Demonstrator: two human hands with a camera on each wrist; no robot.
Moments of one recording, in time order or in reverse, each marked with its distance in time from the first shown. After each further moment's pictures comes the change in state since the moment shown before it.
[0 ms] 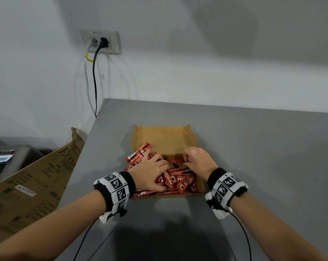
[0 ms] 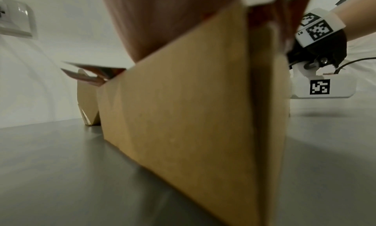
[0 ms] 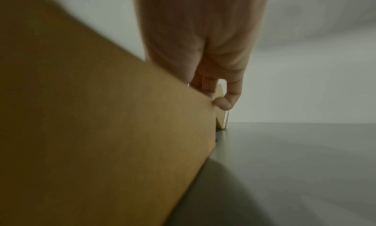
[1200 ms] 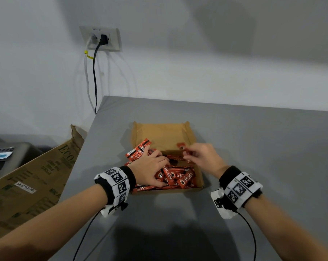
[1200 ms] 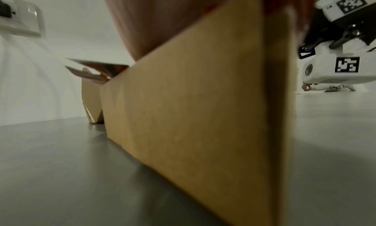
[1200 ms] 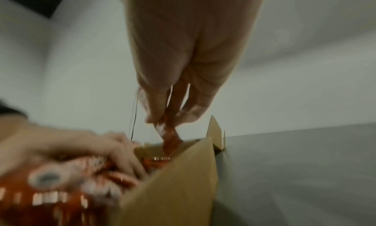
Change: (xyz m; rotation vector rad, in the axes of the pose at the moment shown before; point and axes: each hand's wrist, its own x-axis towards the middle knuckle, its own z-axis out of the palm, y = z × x) left_hand 0.001 -0.004 0.002 -0.005 -0.009 0.022; right_hand -0.023 0.000 -0.023 0.312 0.080 -0.098
